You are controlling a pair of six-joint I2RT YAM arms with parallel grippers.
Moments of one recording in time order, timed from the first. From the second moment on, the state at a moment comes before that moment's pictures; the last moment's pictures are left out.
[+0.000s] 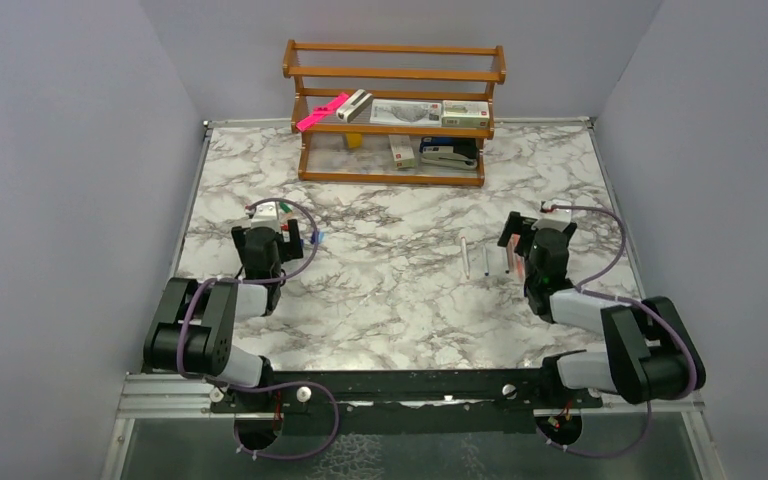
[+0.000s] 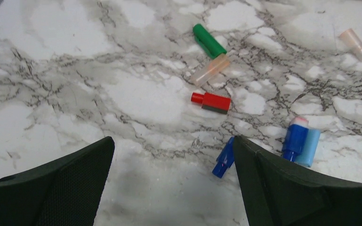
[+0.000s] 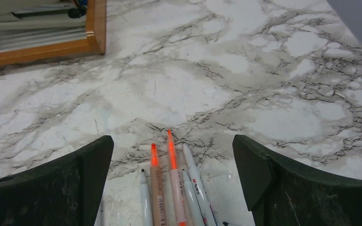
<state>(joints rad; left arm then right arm) -0.11 1.44 0.32 0.70 -0.27 -0.10 0.20 1.28 0.29 0.76 0.37 0.14</state>
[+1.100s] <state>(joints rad) -0.07 1.63 0.27 1.18 -0.07 0.03 0.18 1.63 0.21 1.40 0.19 -0.06</state>
